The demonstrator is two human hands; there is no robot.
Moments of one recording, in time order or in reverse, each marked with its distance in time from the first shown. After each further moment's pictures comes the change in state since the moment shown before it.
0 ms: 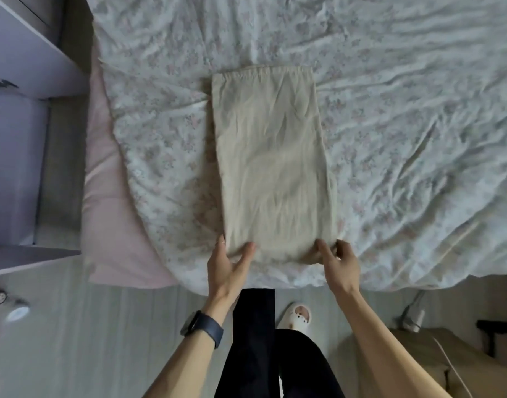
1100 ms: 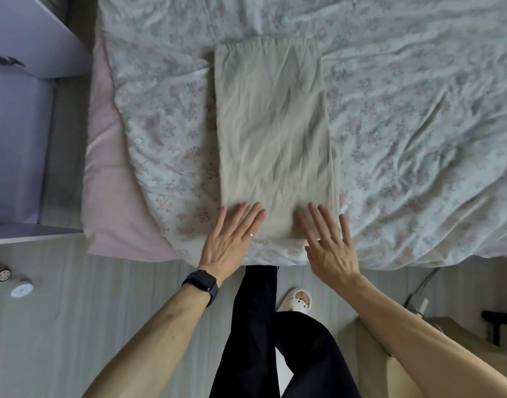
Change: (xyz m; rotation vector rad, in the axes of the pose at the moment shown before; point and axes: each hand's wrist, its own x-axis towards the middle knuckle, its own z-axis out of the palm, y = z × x) left_hand 0.027 -0.088 -0.001 1.449 0.124 1.118; right_hand 0.012 0.077 0.008 -1.073 0.116 -1.113
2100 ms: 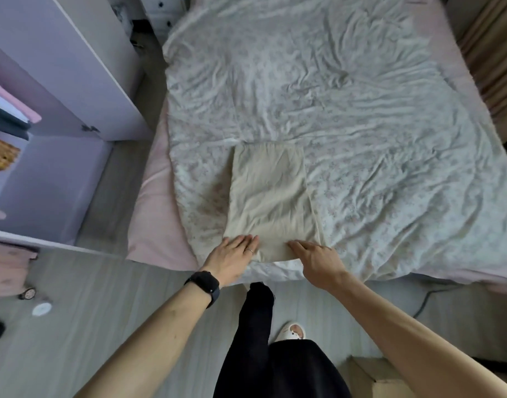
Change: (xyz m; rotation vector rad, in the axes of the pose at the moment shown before) left_hand -0.038 0.014 -0.186 -0.087 -0.465 0.038; right_hand -0.038 -0.023 -0.190 0.152 -0.315 -0.084
